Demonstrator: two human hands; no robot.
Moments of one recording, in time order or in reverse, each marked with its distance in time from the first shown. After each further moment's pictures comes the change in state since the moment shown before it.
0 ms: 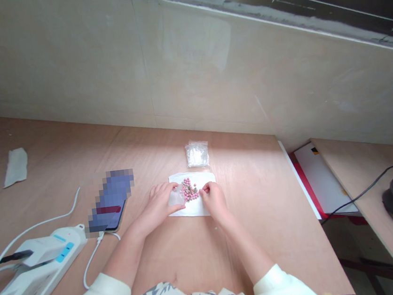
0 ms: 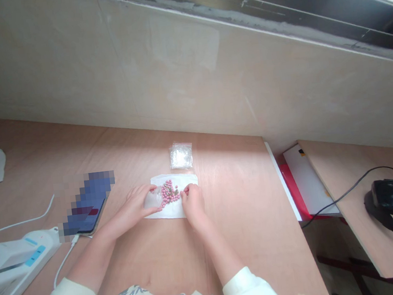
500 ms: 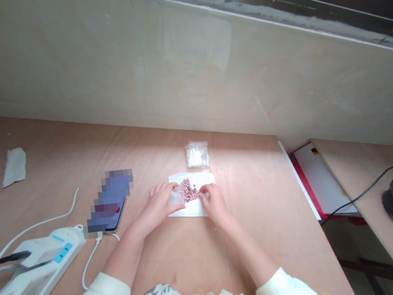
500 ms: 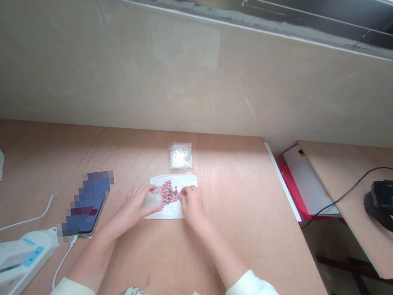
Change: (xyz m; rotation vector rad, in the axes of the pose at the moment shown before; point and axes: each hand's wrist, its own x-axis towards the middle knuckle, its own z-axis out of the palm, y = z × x) left_hand 0.002 -0.002 0.003 0.008 -0.002 -0.005; right_hand -0.006 0.004 -0.002 0.043 -0.053 -0.131
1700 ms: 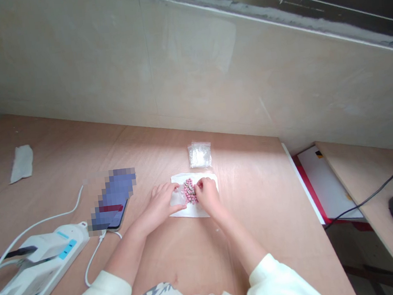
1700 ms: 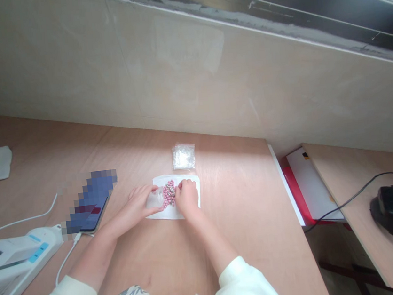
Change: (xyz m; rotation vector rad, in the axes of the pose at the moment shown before) left_hand 0.000 0.004 -0.005 0.021 -0.032 -0.047; right_hand 0.025 -0.024 0.013 -0.130 -0.013 0.089
